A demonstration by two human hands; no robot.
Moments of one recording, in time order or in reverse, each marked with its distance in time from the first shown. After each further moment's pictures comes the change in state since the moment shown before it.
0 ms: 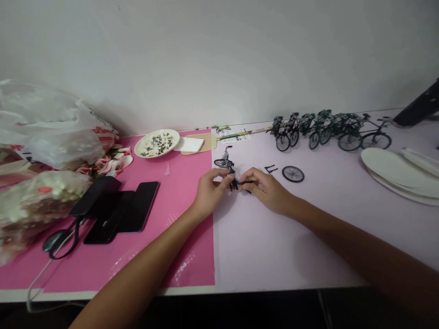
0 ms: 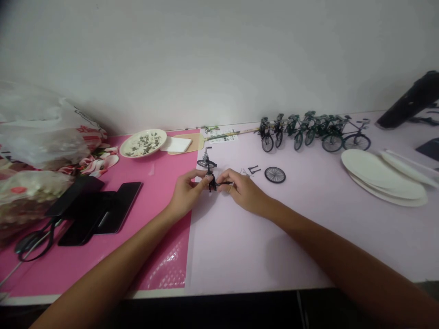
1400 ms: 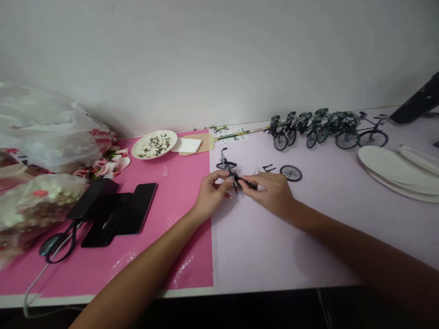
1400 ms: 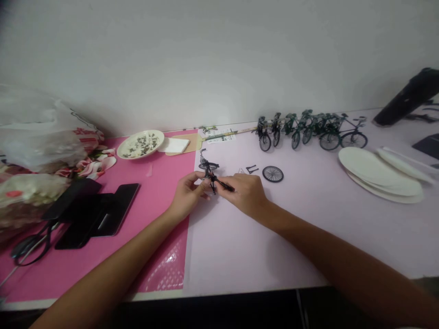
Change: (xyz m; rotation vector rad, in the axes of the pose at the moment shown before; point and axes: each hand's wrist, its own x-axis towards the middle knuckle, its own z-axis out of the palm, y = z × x) left_hand -0.003 0.001 0.008 -0.187 -0.058 -0.104; right_hand -0.003 -0.002 0.011 -0.641 0.475 -0.446
